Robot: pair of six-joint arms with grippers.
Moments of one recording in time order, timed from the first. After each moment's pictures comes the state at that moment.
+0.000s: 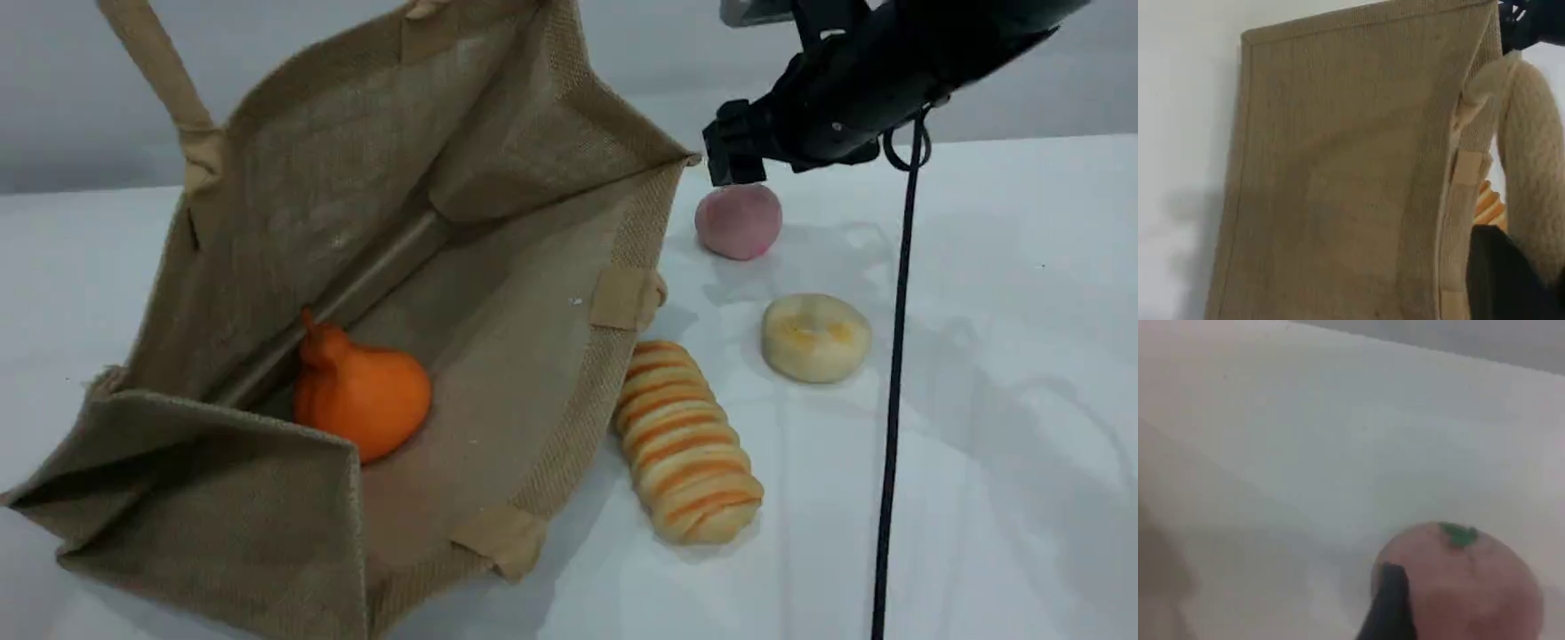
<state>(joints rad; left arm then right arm) -0.13 1.63 -1.70 -0.42 1.22 0.30 0.21 2.34 -1.52 1.24 0.05 -1.19</state>
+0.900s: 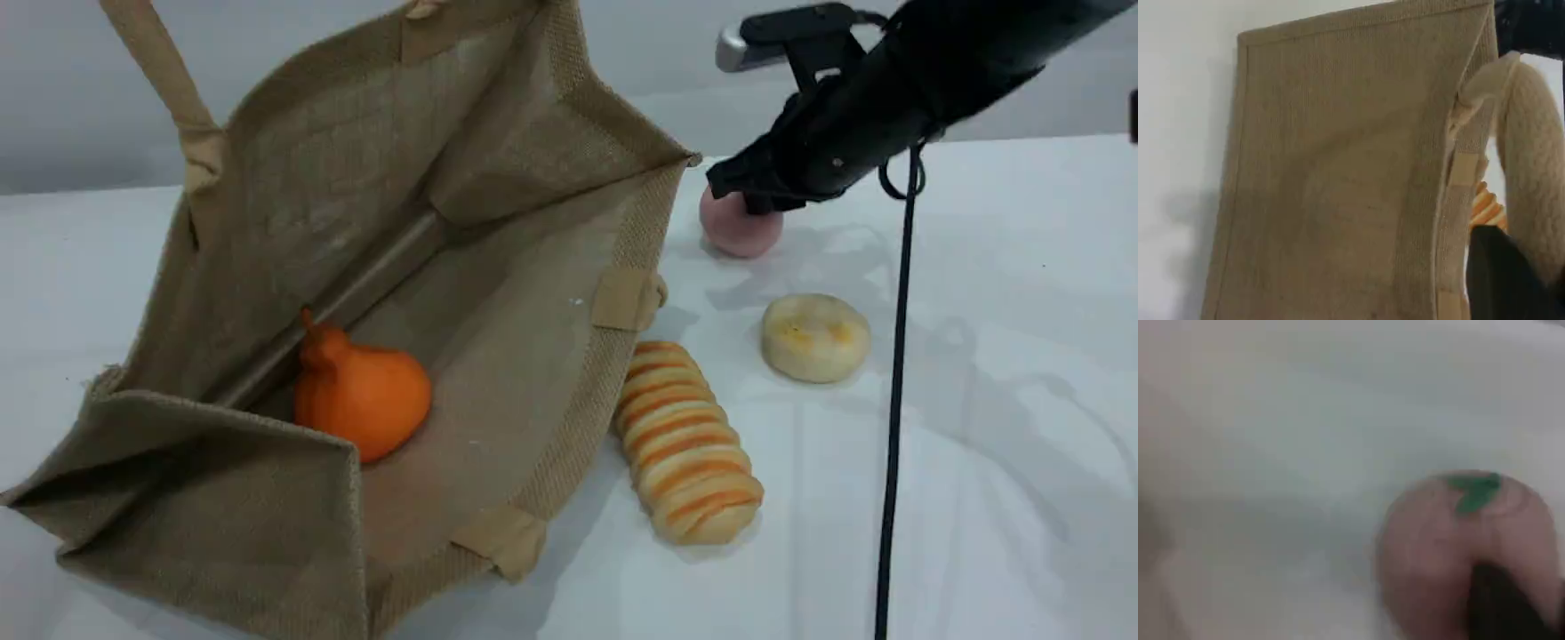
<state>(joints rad) -0.13 1.63 -1.70 -0.43 1.22 0.30 0.21 2.36 -1.52 1.22 0.07 -1.24</state>
